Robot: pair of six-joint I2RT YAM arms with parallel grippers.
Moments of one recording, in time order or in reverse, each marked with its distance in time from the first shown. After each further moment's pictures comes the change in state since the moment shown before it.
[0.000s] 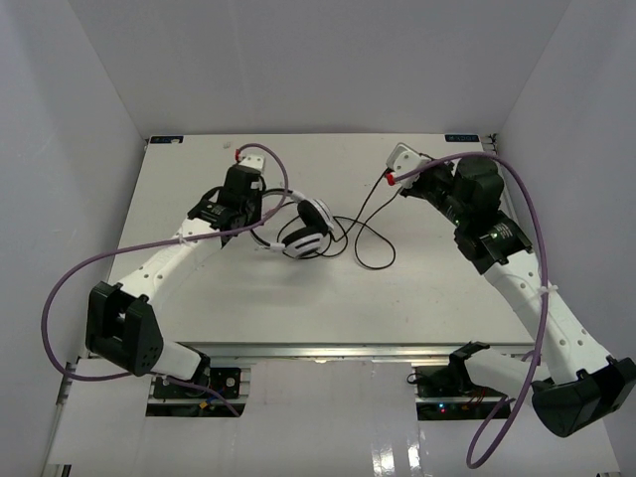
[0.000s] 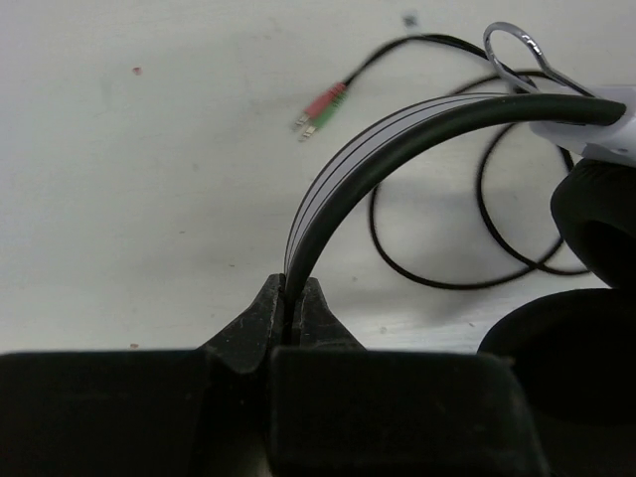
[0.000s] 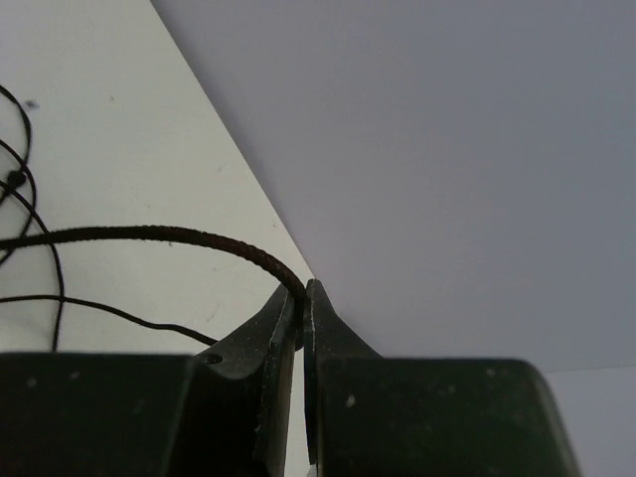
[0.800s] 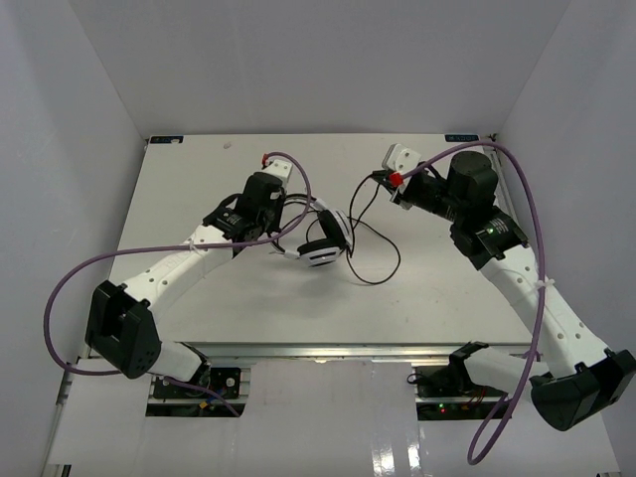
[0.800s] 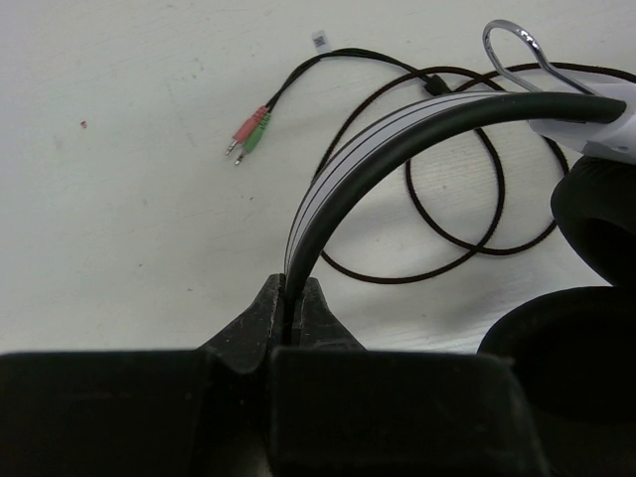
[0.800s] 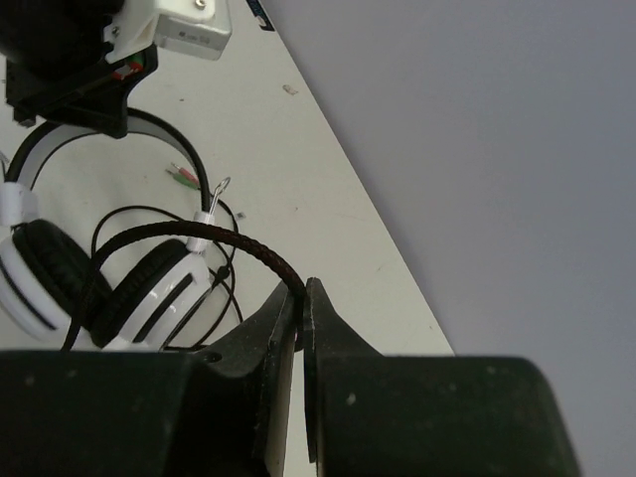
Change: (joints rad) left arm -0.155 -0.001 -0.015 0.057 -0.018 0.070; right arm 0.021 0.038 0.048 -0.032 -0.368 0.264
